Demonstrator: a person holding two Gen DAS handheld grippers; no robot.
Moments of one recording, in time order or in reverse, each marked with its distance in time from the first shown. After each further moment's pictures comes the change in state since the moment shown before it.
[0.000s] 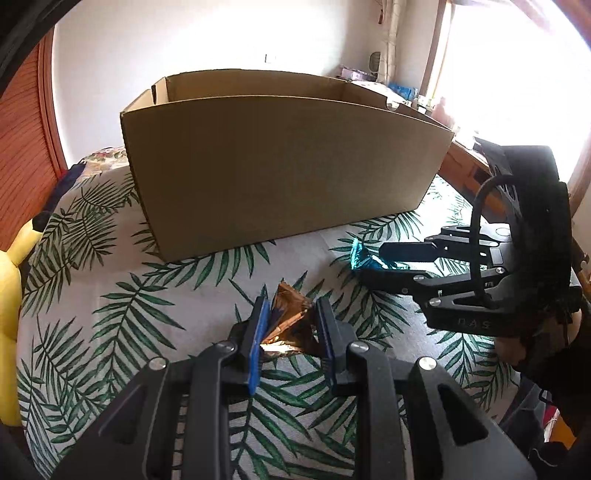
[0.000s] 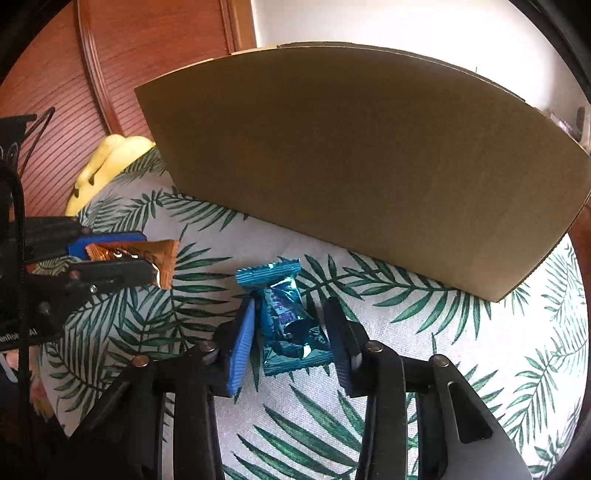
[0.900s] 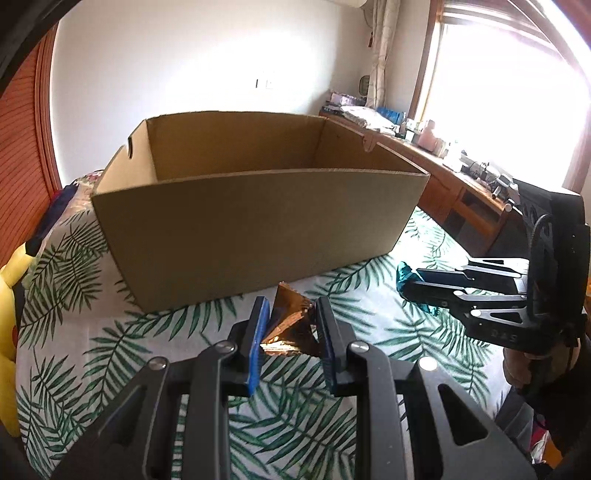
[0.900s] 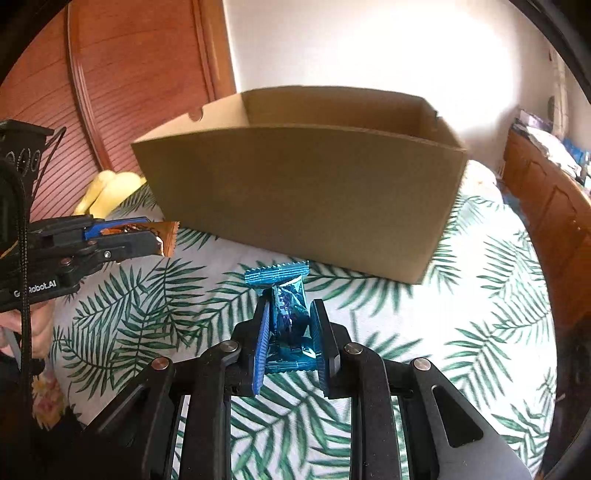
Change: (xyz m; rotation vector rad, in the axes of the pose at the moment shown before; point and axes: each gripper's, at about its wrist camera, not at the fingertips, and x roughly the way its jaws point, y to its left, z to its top) left arm -0.003 -0.034 0.036 0.003 -0.104 -0.036; right arm -0.066 -0.035 -0.021 0.081 -0.124 -0.053
